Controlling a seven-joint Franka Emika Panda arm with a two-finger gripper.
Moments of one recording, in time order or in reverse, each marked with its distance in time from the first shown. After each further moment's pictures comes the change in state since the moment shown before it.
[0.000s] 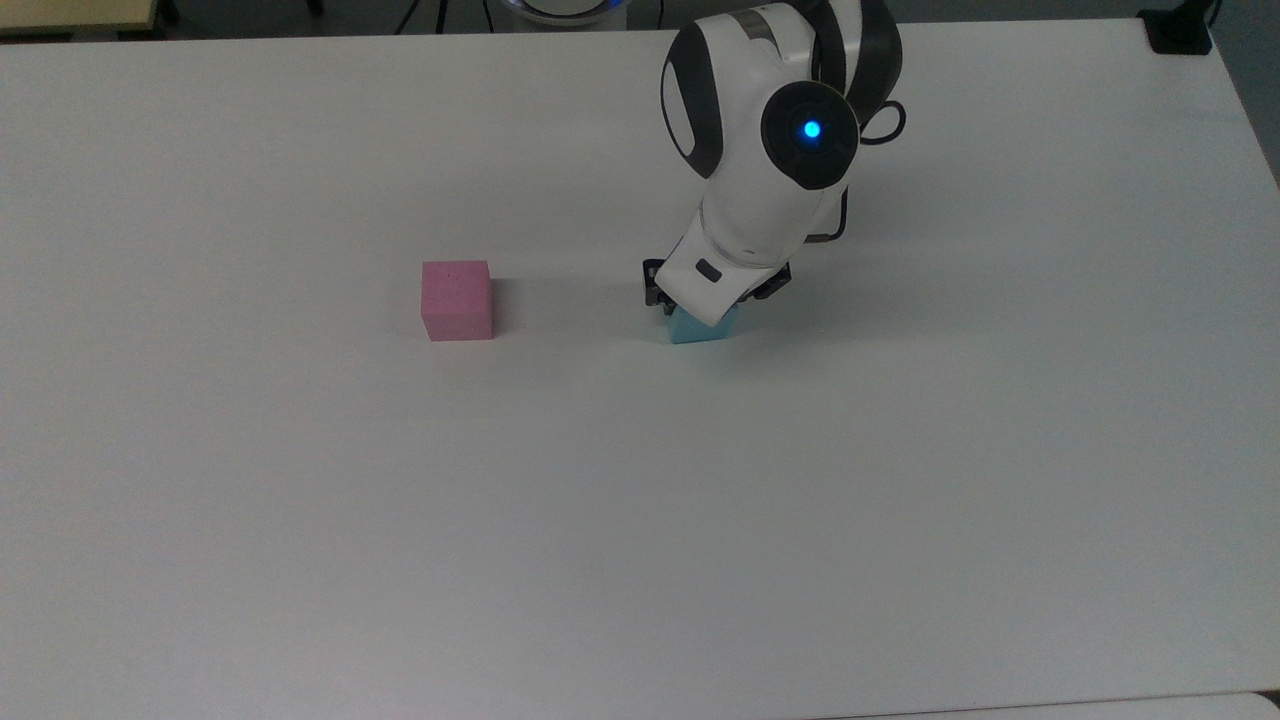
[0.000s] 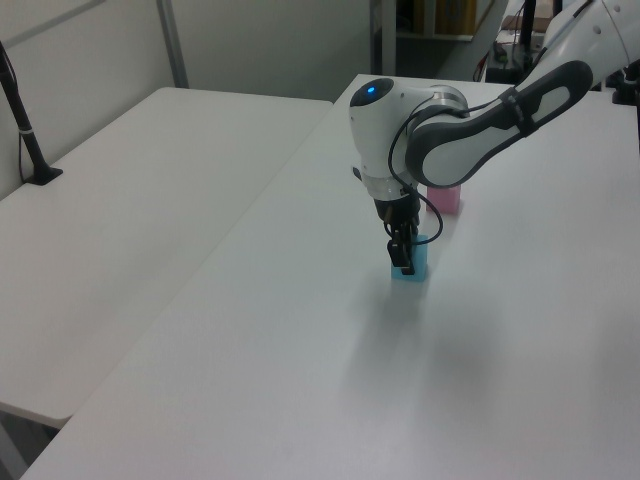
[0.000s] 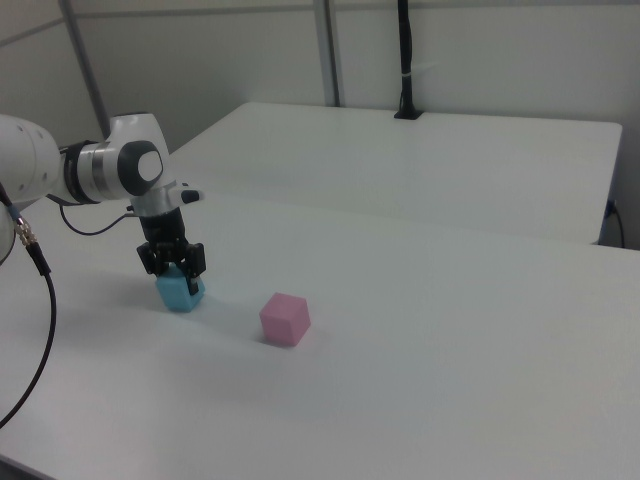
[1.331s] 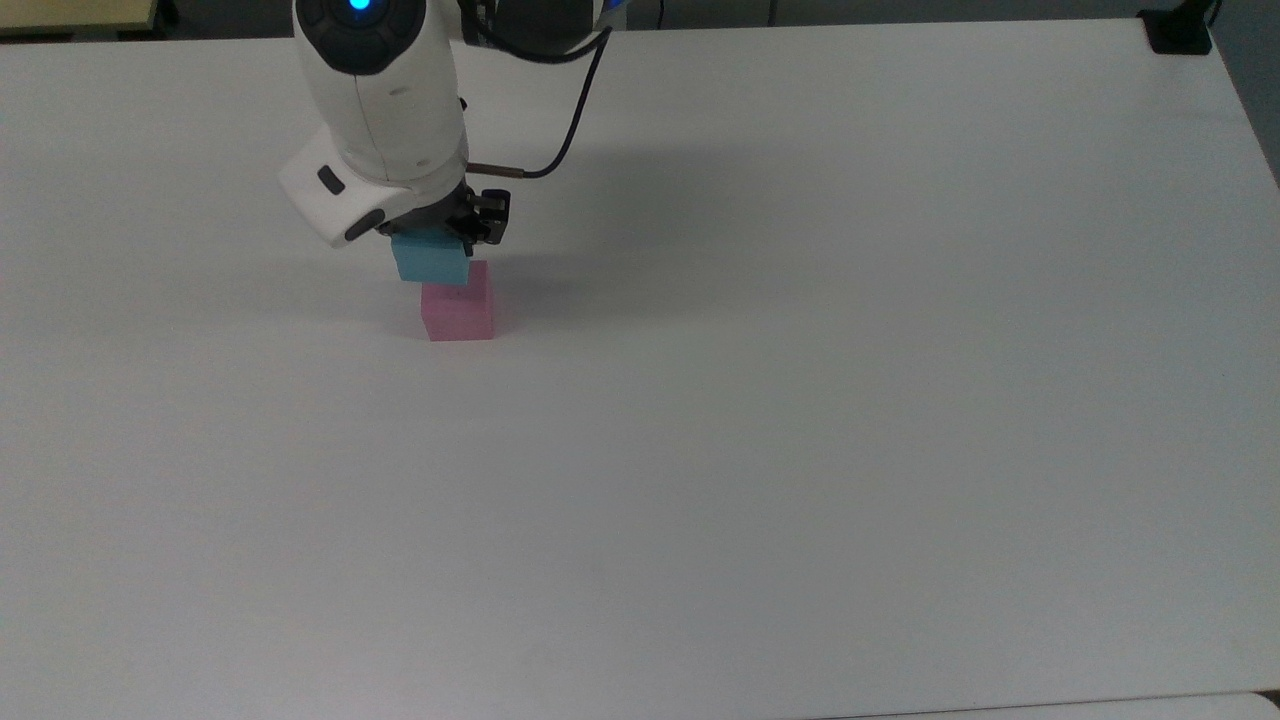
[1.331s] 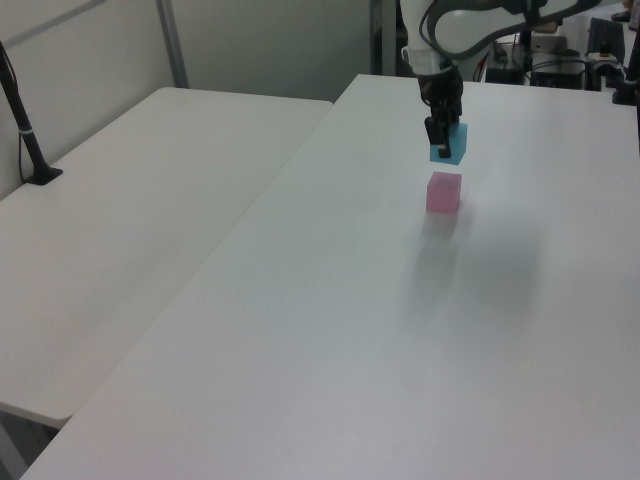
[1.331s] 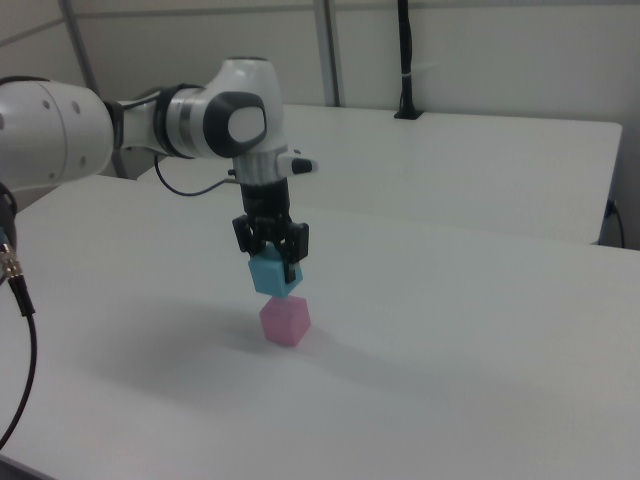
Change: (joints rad) arm -0.364 -0.141 -0.025 0.049 0.002 -0.196 -0.229
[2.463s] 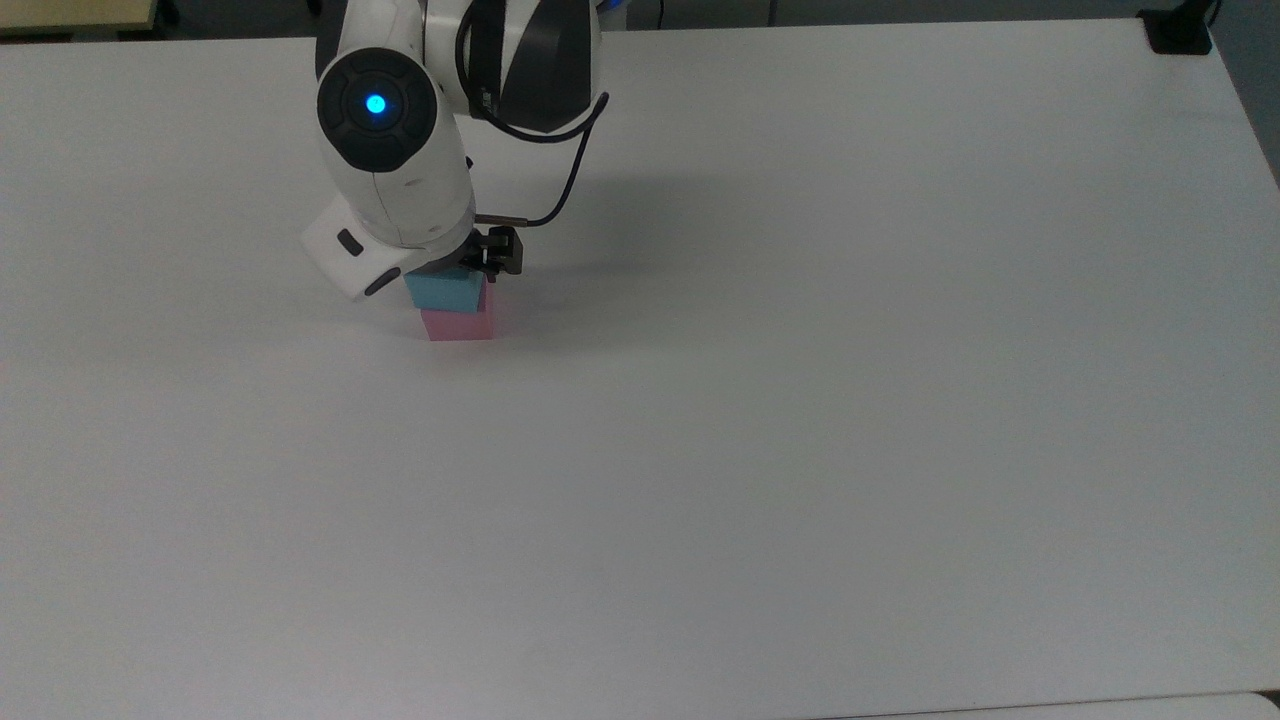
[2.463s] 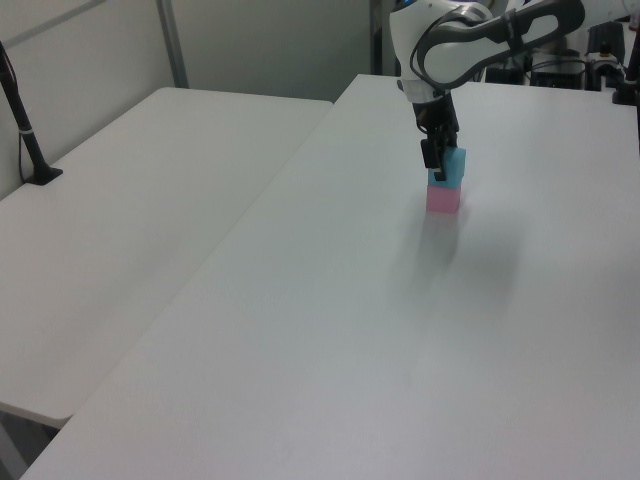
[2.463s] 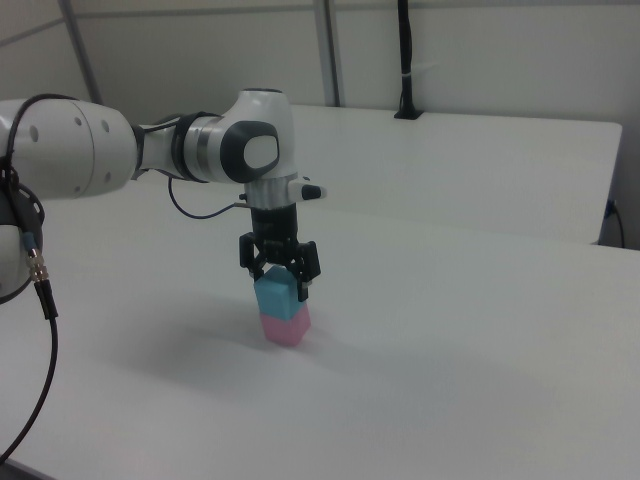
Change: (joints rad) arm -0.004 0.078 0.001 0.002 0.000 0.028 -0.018
